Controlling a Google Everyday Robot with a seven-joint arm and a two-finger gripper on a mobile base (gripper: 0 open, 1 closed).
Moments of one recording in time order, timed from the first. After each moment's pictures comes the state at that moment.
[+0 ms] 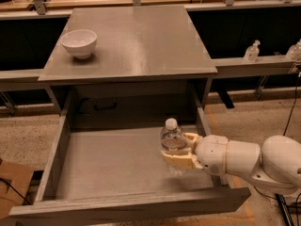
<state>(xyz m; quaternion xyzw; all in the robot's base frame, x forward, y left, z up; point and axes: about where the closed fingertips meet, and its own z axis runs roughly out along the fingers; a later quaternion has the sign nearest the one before) 0.447 -0.059 0.752 -0.42 0.69 0.34 0.49</state>
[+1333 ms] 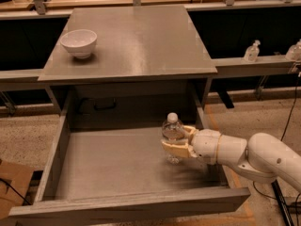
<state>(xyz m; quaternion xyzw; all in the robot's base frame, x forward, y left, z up) 0.508 -0.067 0.715 -0.41 0.67 0.34 0.53</state>
